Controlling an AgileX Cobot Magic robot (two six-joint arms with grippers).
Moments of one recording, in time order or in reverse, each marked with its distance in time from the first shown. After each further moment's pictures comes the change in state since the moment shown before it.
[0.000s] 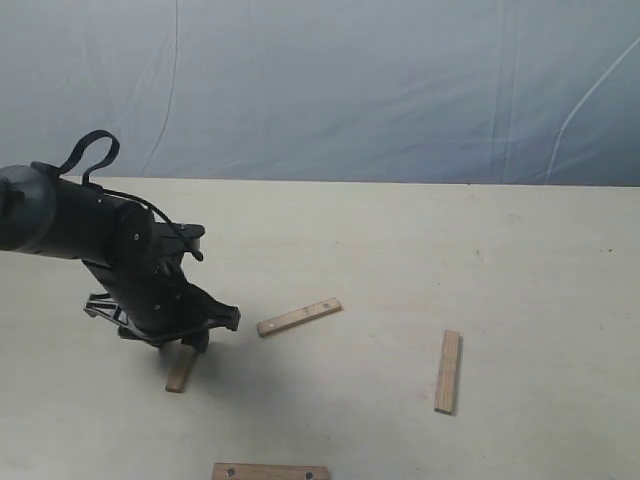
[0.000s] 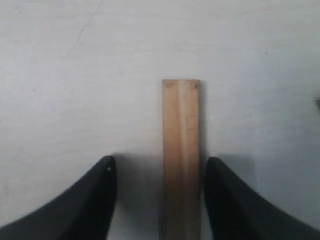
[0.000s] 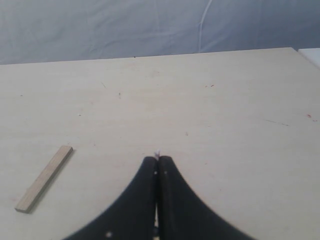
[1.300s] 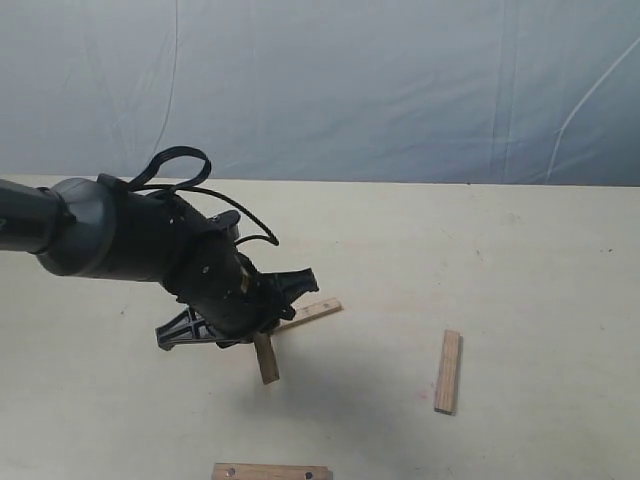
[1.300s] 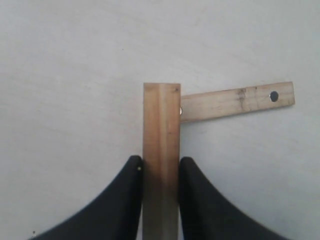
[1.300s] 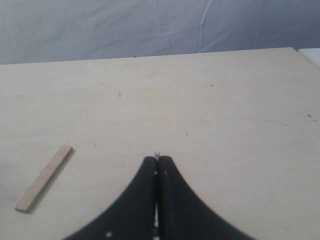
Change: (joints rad) left arm -0.259 -0.060 -0.010 0.222 -0.091 -0.904; right arm 0.000 0.000 0.000 0.000 0.000 0.000
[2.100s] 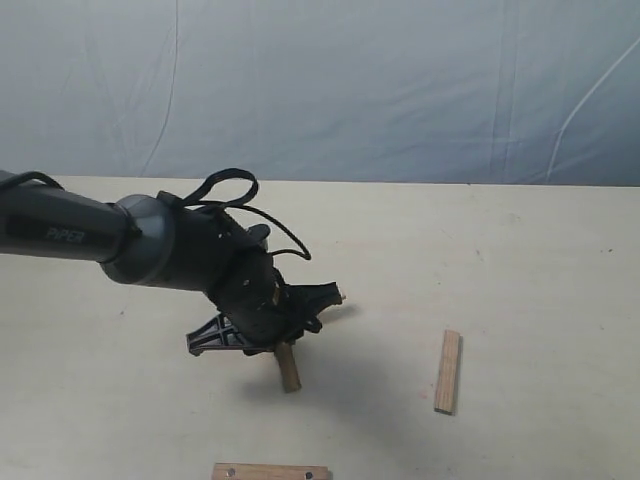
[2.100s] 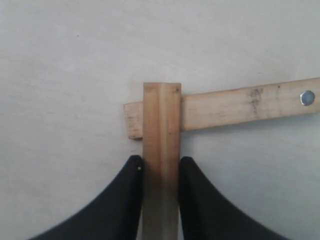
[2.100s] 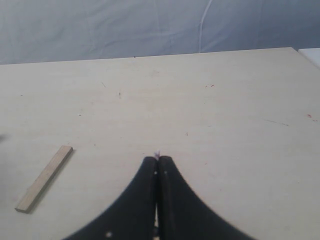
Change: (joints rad) left arm -0.038 0.124 -0.100 0.027 0.011 -0.036; right arm 0.000 0.000 0.000 0.000 0.000 0.000
